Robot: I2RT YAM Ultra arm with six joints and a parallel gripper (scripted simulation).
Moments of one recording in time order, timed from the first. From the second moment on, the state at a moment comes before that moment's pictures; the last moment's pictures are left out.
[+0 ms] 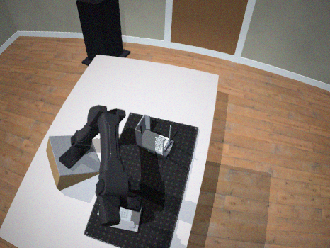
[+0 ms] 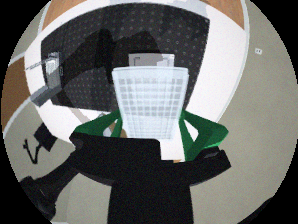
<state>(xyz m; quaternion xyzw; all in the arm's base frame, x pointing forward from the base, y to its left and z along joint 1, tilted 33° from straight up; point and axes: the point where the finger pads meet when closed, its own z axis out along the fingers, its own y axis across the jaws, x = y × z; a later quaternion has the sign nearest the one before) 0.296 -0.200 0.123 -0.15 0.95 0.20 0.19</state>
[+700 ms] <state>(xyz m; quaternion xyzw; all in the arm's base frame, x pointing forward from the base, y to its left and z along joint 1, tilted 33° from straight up) 0.295 -0.199 0.117 -0.14 0.95 0.21 0.19</state>
